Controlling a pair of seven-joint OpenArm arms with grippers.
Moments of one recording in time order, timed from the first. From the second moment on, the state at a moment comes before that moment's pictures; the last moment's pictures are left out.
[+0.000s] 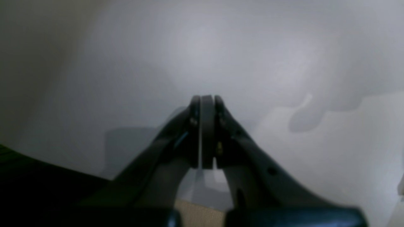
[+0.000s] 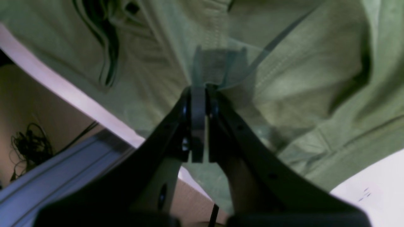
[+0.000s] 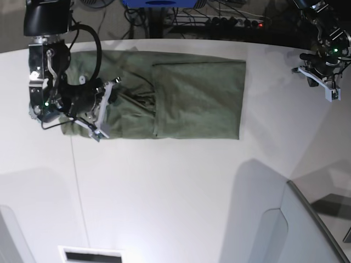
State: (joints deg) left arm 13.2 -11.6 -44.9 76.3 -0.4 -30.2 30.1; right arm -2.1 4.8 2.3 87.8 21.3 32.8 -75.9
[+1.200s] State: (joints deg) left arm 13.2 -11.6 -44.9 76.3 -0.4 -30.2 30.1; right arm -8.7 -0.3 5.2 94.2 20.8 32.6 -86.1
